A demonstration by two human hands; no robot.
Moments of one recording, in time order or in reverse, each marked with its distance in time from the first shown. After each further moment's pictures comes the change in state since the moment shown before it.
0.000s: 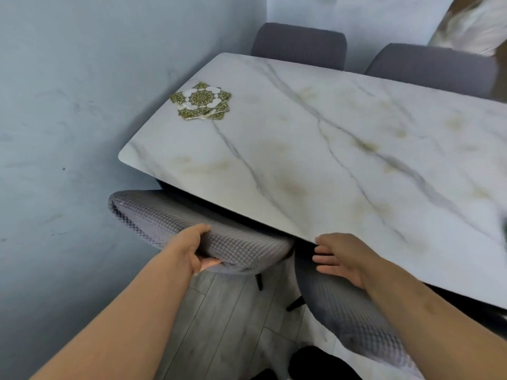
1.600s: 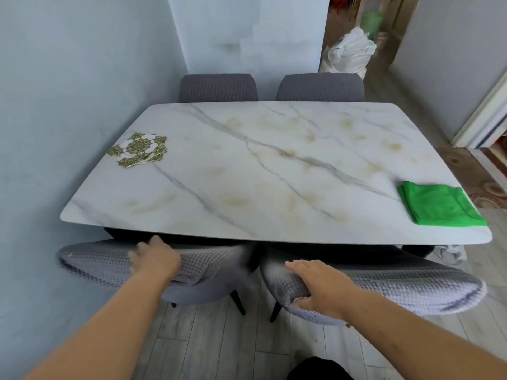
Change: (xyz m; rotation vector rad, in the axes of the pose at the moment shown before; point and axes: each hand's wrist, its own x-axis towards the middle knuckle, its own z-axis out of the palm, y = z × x) left_hand -0.007 -0.012 0.010 1.480 0.365 0.704; right_hand -0.076 0.100 -0.050 -1.276 0.142 -0.643
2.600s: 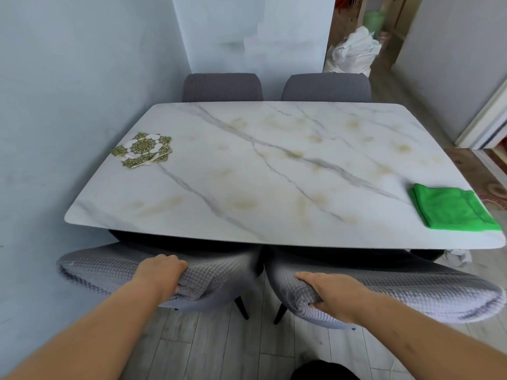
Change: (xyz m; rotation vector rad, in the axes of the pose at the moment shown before) left_hand 0.013 -0.025 -0.006 0.794 -0.118 0.696; right_hand 0.015 0.002 0.007 -0.046 -0.116 0.074
